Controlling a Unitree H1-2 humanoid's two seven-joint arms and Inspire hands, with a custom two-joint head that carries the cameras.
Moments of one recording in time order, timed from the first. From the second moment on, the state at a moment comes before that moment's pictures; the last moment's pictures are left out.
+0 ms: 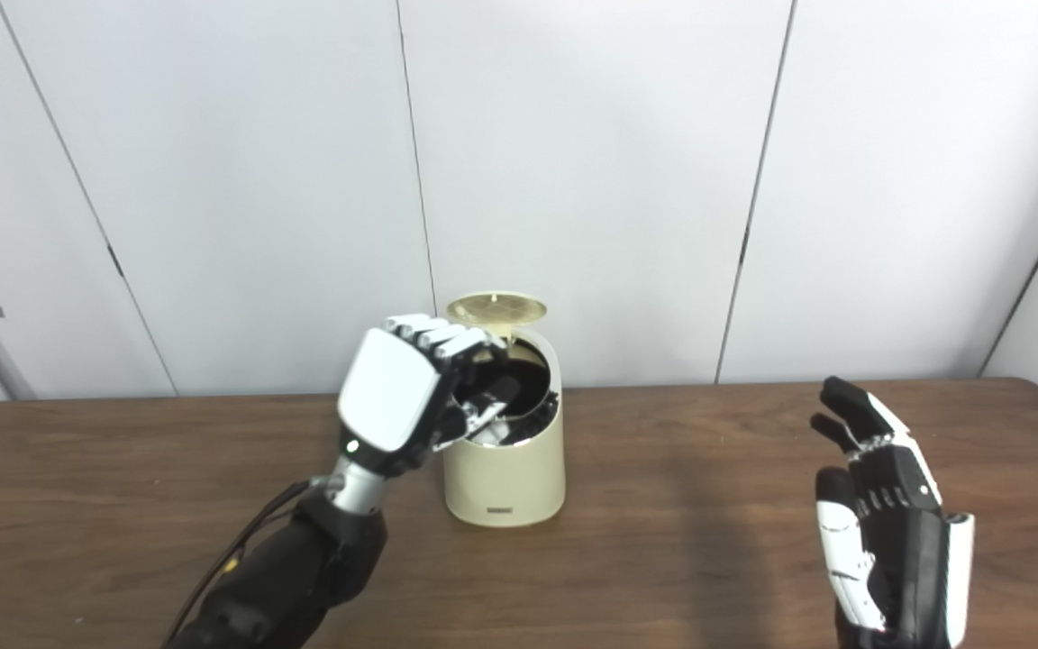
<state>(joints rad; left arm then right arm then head) -0.71 0.19 -0.52 0.60 1.05 -0.30 1.05 -0.01 0.01 -0.16 -0.31 -0.08 -0.38 -0.20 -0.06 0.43</state>
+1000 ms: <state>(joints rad) -0.15 0.09 -0.05 -0.13 0.31 -0.36 0.49 -0.05 0.00 -0.15 -0.27 -0.07 -0.38 -0.19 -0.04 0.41</state>
